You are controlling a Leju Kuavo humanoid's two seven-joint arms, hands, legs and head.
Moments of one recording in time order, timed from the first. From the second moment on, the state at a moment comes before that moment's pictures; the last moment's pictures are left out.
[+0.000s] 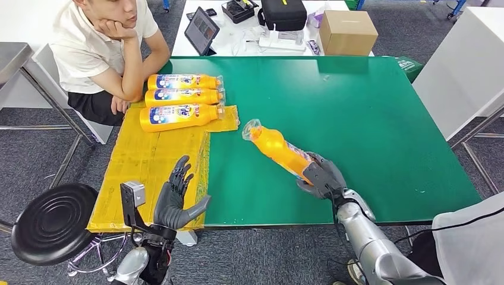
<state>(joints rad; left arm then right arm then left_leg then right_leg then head) -0.03 -0.10 -0.46 -1.42 0.33 -0.03 -0.22 -0.53 -0.04 0.17 -0.52 0.61 -0.11 -0.52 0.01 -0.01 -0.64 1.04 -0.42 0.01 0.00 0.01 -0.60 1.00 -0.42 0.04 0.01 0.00</state>
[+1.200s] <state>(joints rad) -0.02 -0.11 -0.48 -1.45 0.40 -0.08 -0.26 -0.39 0.20 0.58 -0.85 0.49 -0.18 -0.43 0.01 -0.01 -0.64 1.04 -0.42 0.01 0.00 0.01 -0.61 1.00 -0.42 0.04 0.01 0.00</state>
